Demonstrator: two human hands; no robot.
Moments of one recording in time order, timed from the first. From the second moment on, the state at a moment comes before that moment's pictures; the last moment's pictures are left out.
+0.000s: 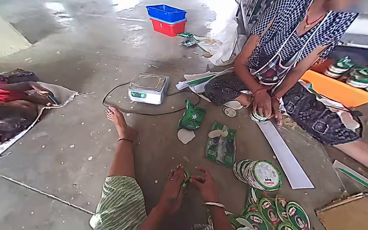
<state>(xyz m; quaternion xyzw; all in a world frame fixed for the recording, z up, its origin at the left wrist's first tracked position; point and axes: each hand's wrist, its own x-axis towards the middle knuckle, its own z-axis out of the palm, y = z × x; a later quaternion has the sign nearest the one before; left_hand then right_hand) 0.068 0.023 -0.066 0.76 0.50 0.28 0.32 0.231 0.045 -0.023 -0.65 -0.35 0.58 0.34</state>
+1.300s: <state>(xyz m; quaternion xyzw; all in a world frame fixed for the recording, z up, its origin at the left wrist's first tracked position) 0.065 0.033 -0.046 0.78 0.48 0.15 0.39 0.197 0.017 -0.036 -0.69 -0.52 0.37 0.34</state>
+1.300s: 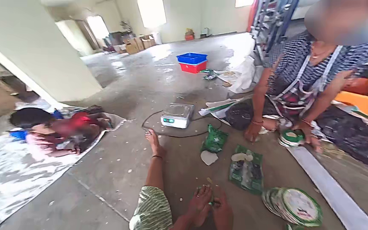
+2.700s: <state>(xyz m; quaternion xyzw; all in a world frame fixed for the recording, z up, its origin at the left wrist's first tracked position) 0.081 0.064 -0.002 0.75 0.47 -0.15 0.44 0.130 -0.067 -0.022 -0.59 -0.19 0.59 0.52</state>
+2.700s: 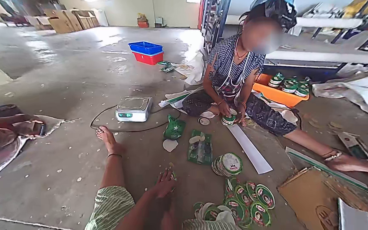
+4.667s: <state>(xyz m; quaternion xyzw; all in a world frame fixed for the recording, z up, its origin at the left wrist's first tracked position) 0.092 0.044 -0.038 0.75 0.59 0.02 0.29 0.145 -0.034 0.086 -0.71 -0.04 0.47 0.52</state>
